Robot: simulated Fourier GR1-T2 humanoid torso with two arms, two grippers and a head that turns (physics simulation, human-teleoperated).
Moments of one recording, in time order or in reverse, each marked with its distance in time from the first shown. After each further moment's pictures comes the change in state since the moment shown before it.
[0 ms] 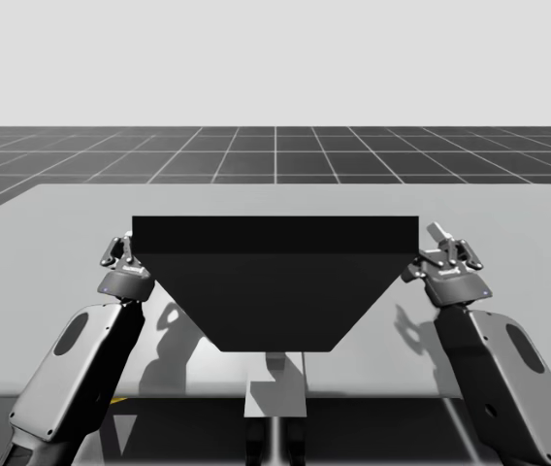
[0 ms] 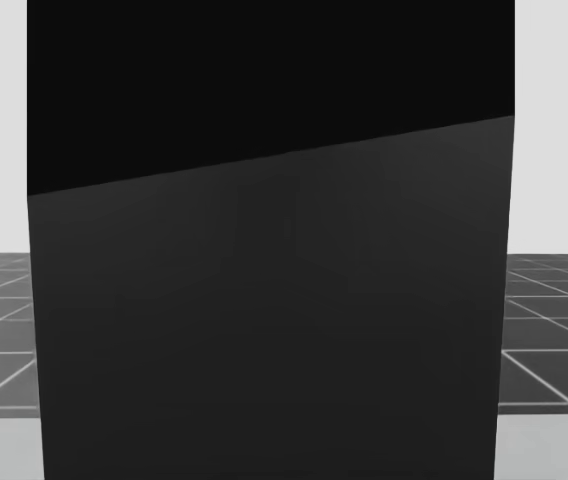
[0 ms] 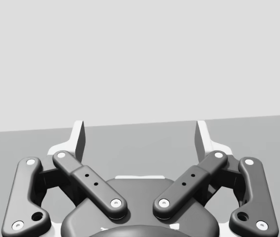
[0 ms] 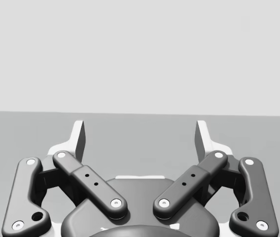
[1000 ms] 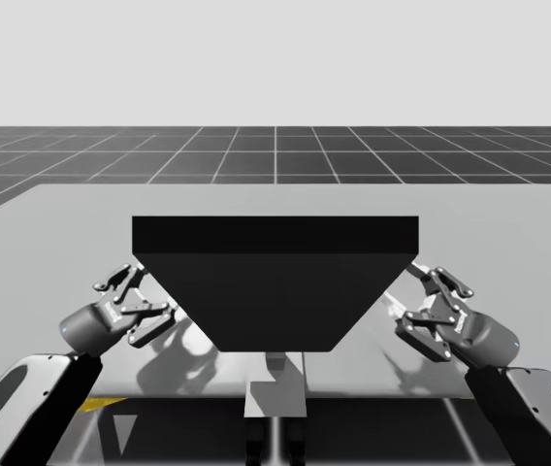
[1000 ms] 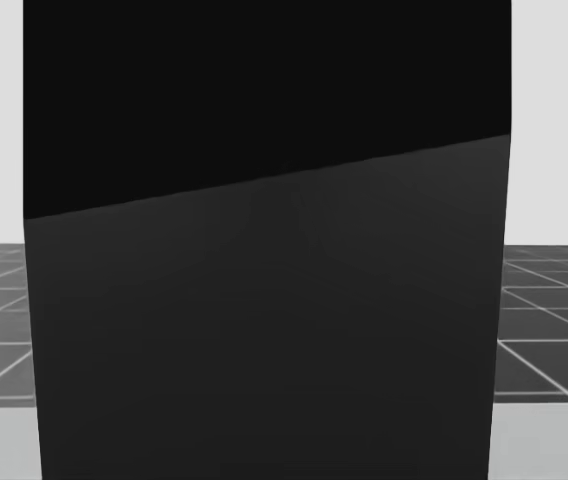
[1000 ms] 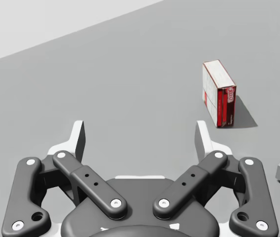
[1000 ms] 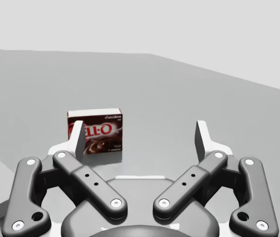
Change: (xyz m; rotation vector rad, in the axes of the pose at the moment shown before) left arm 0.017 0.013 0.065 -0.501 0.270 -0.043; right arm -0.003 0.004 0.065 0.575 0.092 -0.024
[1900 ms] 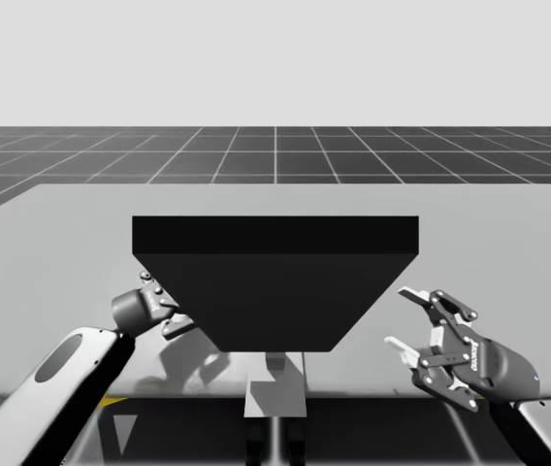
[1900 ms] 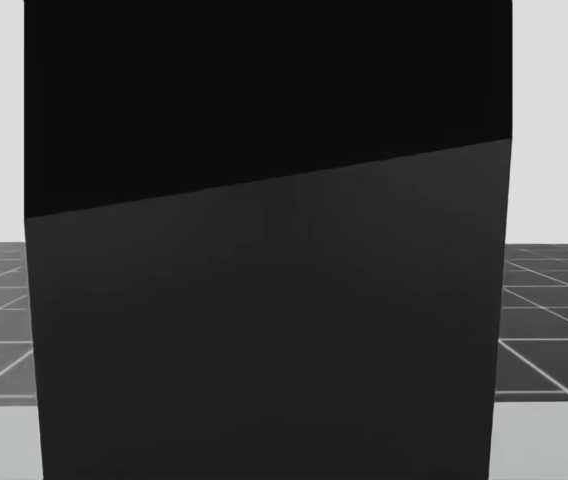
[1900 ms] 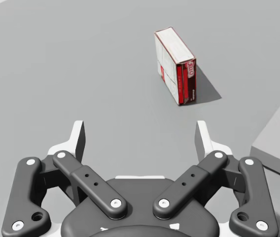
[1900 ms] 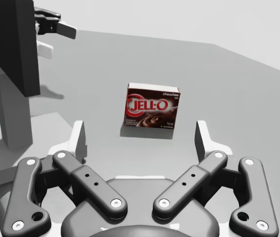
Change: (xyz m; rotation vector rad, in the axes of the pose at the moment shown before) left arm -0.010 -0.007 -0.046 -0.197 0.135 -0.032; right arm -0.012 0.012 0.032 0.215 0.024 0.041
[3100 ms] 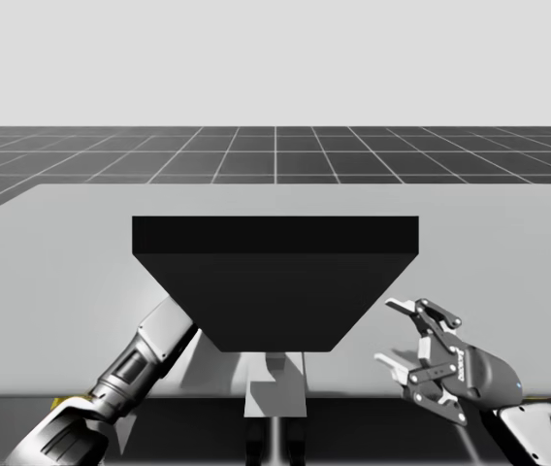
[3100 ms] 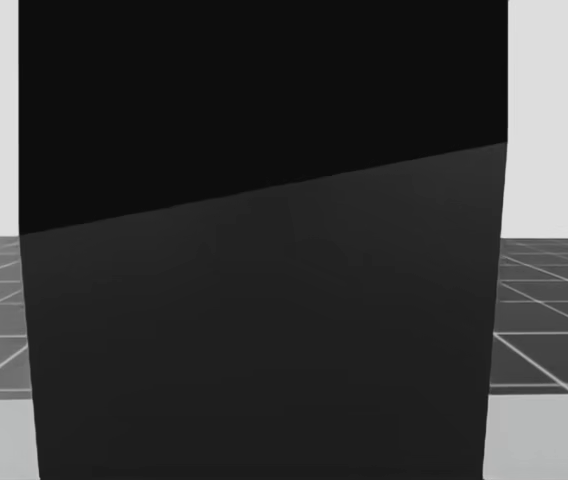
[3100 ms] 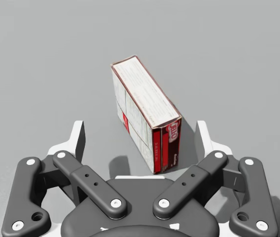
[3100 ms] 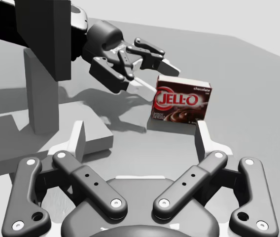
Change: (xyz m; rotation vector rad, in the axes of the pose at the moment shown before) left arm -0.010 -0.010 -0.151 -0.171 0.076 0.046; right arm -0.013 0.013 -0.006 0.091 0.012 0.012
